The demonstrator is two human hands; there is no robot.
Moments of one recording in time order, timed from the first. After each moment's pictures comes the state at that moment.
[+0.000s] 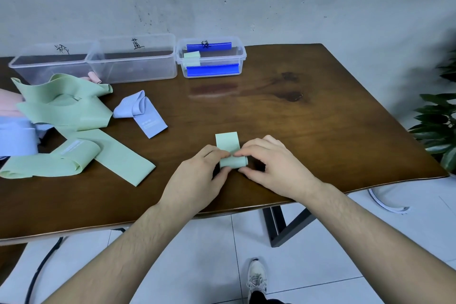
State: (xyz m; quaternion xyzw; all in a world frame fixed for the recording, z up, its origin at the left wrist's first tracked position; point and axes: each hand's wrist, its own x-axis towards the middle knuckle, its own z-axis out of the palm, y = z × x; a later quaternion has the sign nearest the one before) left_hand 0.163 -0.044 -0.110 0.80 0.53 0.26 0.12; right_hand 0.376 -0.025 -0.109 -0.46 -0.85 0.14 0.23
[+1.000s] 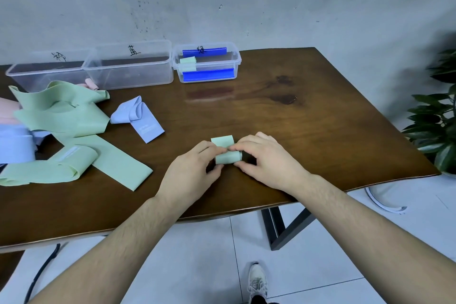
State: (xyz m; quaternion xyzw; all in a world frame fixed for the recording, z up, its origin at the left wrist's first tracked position) left_hand 0.159 -0.026 -0.111 0.82 0.50 0.27 0.08; right_hand 0.372 -0.011 -0.105 -0.47 -0.85 0.12 0.21
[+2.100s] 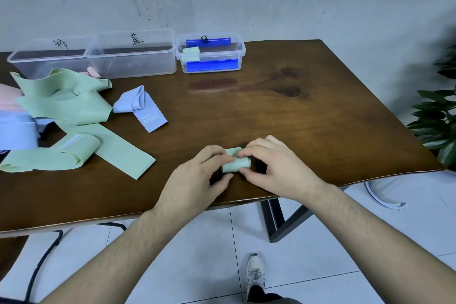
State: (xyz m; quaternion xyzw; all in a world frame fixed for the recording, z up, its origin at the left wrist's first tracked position) left_hand 0.156 -0.062 -0.115 0.82 0.48 0.28 0.11; right_hand 0.378 -0.043 -0.108 -0.46 -0.84 0.13 0.24
